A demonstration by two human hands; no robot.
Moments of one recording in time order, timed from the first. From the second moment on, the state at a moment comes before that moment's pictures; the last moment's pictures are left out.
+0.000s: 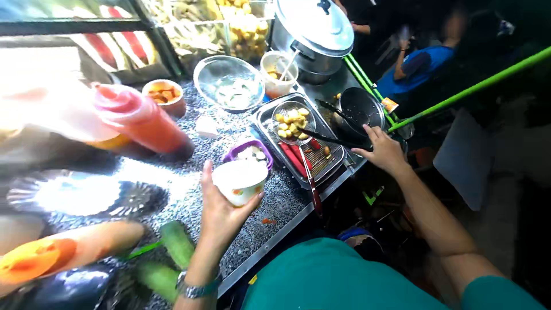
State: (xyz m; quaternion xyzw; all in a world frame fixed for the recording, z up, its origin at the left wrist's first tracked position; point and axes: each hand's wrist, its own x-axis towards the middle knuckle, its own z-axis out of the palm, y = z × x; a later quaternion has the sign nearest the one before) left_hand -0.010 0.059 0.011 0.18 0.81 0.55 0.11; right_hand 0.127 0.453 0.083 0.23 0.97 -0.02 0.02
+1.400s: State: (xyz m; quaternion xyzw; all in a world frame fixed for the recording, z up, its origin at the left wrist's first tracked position) left_hand -0.082 0.154 -0.024 0.29 0.79 0.54 0.05; right_hand 0.067 0.480 0.039 0.09 0.99 -0.05 0.05
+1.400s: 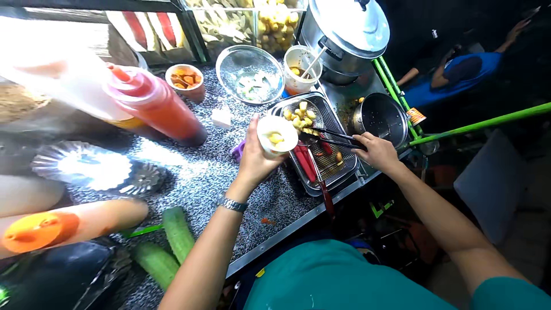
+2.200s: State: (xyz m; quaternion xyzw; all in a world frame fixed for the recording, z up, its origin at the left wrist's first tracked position) left_hand -0.093 0.136 -0.043 0.23 0.73 0.64 0.04; right_hand 0.047 0.447 0.050 0.16 0.98 -0.06 0.08
